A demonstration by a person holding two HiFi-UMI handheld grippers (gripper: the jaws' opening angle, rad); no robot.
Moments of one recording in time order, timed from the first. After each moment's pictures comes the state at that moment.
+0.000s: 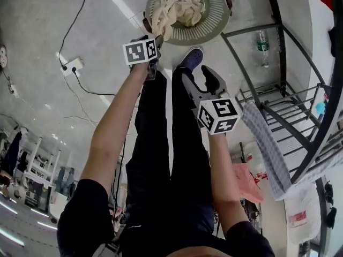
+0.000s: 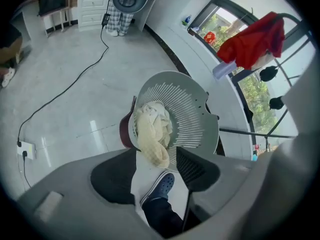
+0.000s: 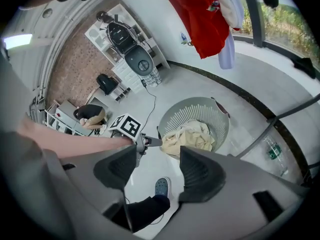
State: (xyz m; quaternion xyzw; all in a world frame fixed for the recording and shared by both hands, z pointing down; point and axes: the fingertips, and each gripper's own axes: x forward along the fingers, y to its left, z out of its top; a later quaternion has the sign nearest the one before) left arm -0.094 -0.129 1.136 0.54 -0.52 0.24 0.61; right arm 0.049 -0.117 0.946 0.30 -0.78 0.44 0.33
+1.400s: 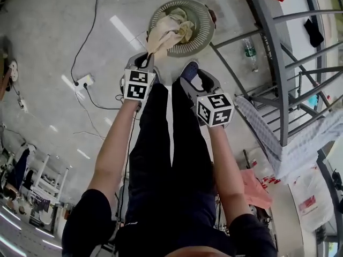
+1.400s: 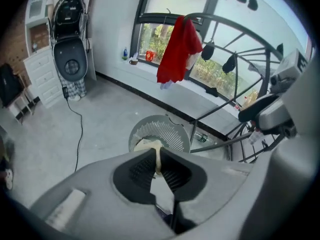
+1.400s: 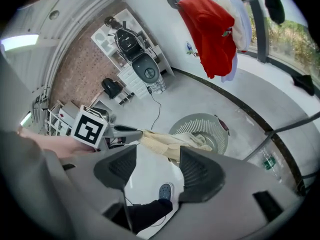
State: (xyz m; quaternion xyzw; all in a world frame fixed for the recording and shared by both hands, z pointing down) left arm -0.104 -0.155 0.934 0.72 -0.48 0.34 0.36; right arm 0.038 -0.134 0.861 0.30 -0.79 0.42 0.31
